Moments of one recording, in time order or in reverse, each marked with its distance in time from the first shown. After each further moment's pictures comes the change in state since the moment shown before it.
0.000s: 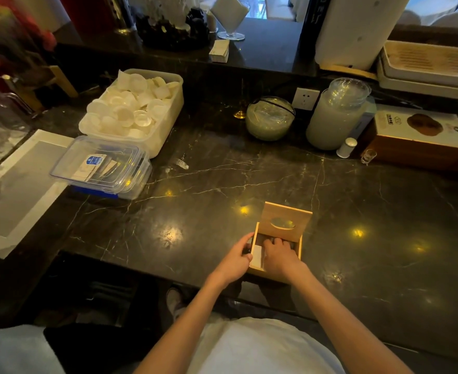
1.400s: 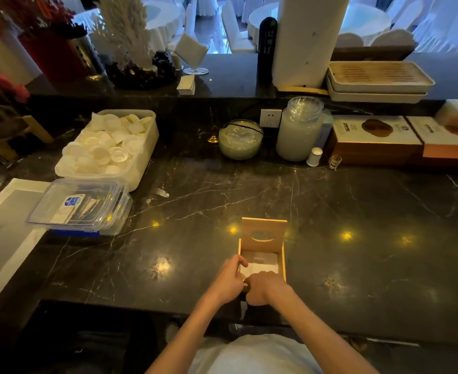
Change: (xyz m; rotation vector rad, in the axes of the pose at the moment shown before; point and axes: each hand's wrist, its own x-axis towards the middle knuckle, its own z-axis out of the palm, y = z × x) left_hand 0.004 0.003 0.010 0.397 0.031 0.107; right_hand -0.040 -0.013 -0.007 -0.069 -0.254 -0.041
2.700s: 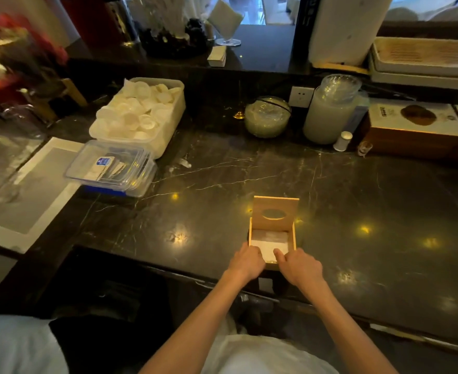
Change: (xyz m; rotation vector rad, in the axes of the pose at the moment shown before) left_hand -0.024 0.022 0.026 0.297 -0.005 -0.214; right_hand -0.003 0.046 0.044 0.143 0.462 0.248
